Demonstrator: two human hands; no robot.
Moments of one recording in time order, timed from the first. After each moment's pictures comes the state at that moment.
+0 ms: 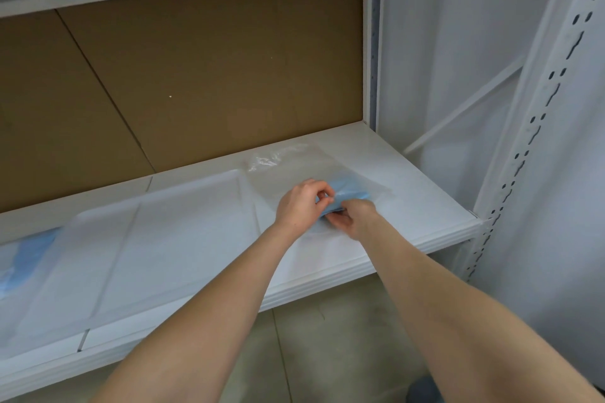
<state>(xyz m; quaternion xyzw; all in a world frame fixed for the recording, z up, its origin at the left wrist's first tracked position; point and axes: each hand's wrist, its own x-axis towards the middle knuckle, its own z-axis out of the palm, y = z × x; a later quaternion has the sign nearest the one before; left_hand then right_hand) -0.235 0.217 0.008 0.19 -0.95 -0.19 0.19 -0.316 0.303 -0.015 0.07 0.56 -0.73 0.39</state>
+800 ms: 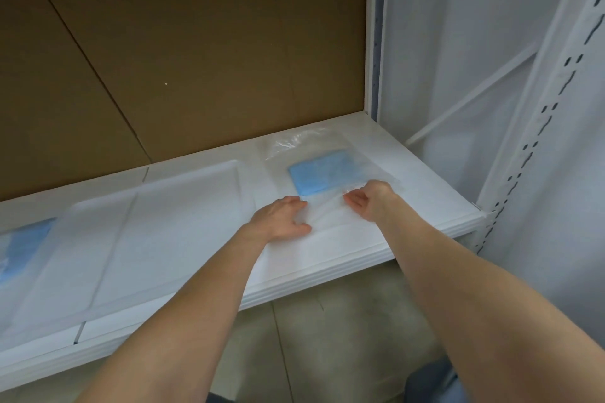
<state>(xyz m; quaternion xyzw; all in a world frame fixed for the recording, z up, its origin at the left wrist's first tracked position) -0.204 0.176 -0.016 0.22 -0.97 -0.09 -0.10 -0.344 0.314 -0.006 0.13 0.56 -0.74 0.35</state>
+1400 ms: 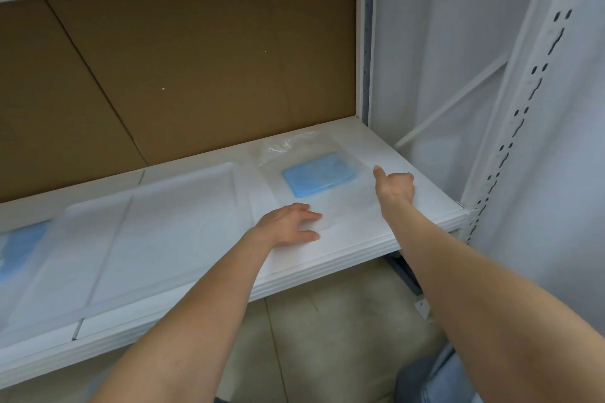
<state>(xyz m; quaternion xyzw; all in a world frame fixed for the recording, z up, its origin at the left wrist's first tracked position) -0.201 0.200 -0.017 0.16 -0.97 -0.11 -0.11 -0.356 0.351 0.001 0.07 0.79 -0.59 0.14</state>
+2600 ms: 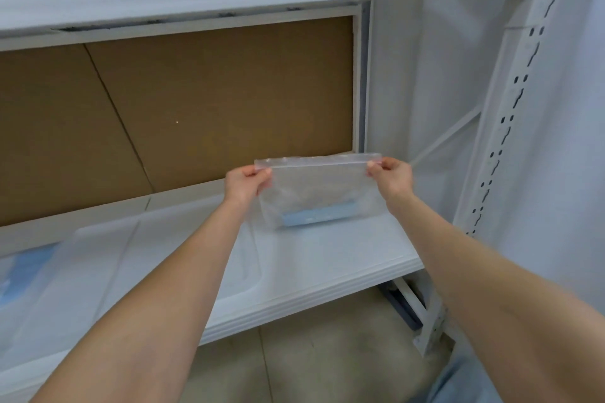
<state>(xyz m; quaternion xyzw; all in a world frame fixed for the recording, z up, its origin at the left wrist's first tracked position) -0.205 0.153 0.075 0.32 -0.66 -0.59 0.34 -0.364 0.353 0.064 -0.11 0.72 -0.68 0.06</state>
